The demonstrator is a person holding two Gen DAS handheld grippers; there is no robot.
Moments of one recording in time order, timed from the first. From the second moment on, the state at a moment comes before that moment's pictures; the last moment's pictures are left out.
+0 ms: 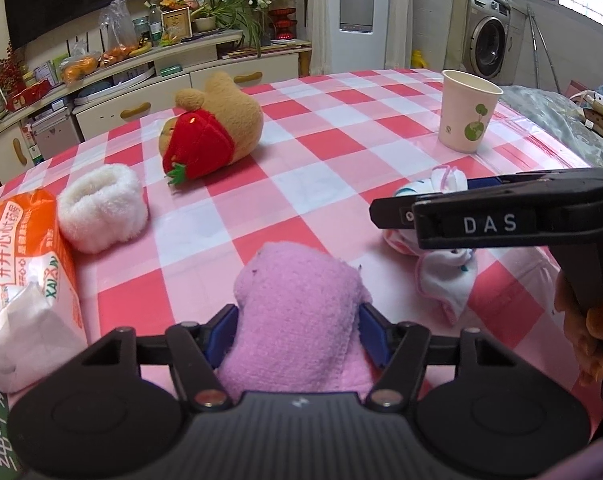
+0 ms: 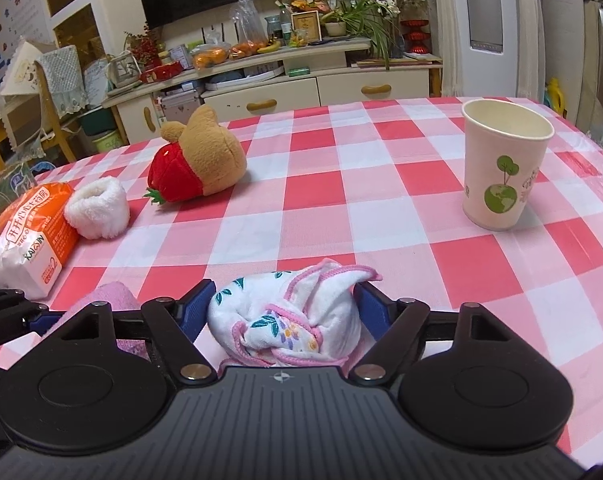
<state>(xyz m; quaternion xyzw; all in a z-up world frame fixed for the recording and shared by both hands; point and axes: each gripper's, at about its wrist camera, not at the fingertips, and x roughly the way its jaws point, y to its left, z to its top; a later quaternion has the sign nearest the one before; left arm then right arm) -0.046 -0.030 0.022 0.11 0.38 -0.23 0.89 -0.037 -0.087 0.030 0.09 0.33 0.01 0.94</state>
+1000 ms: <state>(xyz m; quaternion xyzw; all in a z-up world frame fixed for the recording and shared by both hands) -0.033 0.017 0.041 0.02 0.39 -0.17 0.91 -0.024 -0.070 0.036 0.12 0.31 0.05 0.94</state>
